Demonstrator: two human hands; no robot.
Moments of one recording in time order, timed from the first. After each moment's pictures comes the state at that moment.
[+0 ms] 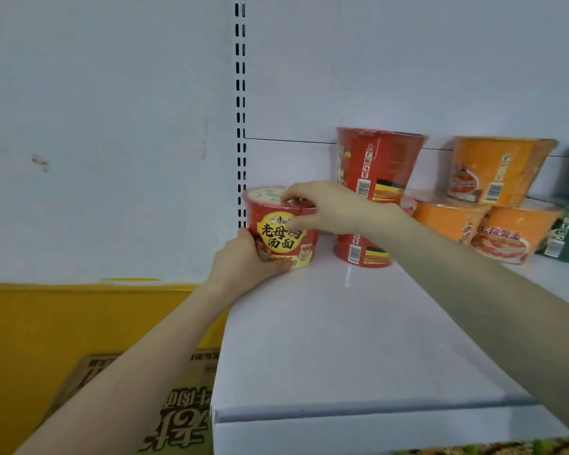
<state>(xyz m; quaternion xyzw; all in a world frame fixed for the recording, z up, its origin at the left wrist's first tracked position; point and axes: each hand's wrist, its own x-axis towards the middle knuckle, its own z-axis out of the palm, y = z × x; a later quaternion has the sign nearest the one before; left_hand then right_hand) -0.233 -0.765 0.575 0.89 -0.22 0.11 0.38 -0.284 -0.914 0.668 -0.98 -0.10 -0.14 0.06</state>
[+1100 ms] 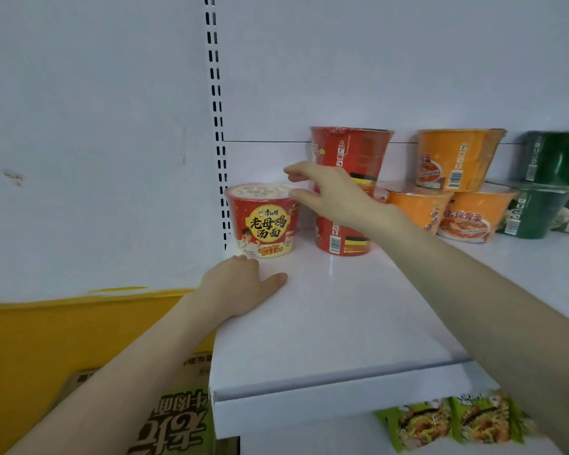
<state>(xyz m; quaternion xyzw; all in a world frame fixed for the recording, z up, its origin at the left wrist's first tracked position) -0.265 -0.755 0.575 0.94 -0.33 0.06 0.07 -0.314 -0.922 0.666 -0.94 -0.07 -0.31 0.13</state>
